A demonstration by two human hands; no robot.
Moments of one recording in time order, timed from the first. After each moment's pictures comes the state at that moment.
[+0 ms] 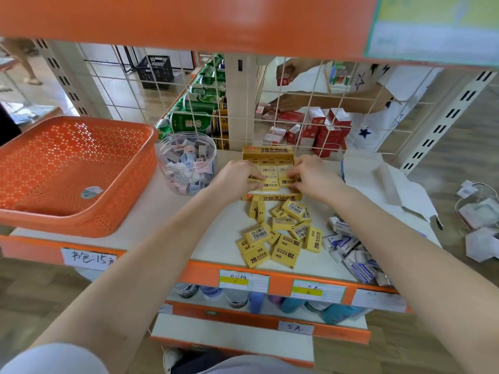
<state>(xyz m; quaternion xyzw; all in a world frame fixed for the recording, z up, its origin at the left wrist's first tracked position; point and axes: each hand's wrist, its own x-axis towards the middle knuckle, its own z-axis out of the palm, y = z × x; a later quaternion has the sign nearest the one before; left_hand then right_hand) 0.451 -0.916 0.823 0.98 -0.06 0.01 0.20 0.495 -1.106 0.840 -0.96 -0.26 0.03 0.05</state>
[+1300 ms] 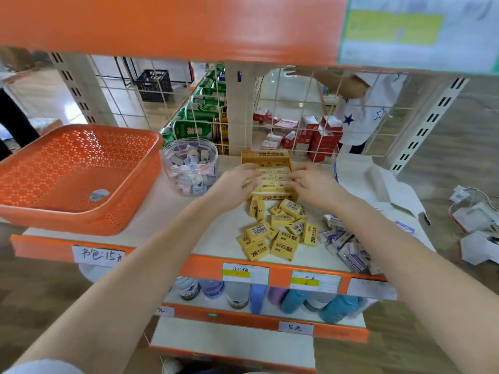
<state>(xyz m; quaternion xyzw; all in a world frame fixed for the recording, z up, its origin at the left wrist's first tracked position) 0.417 -0.918 0.833 0.96 -0.07 0.01 0.25 0.459 -1.119 0.853 -0.96 -0.26 0.05 0.12</state>
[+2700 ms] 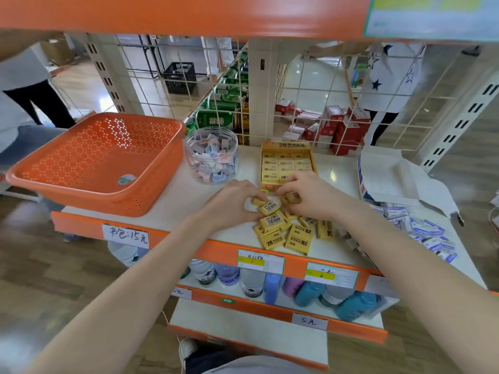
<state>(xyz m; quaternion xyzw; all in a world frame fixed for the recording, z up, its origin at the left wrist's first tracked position) 0.356 -0.899 0.819 0.97 -0.07 0.00 0.25 0.422 -1.092 0.850 -0.92 -0.37 0.11 0.10</state>
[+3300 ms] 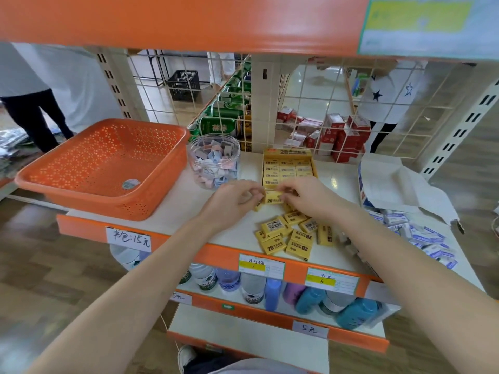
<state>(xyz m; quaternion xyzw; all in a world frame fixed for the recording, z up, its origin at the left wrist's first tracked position) 0.360 -0.893 0.815 0.94 -0.05 0.09 0.31 0.427 -1.083 0.852 -0.91 -0.35 0.10 0.20</state>
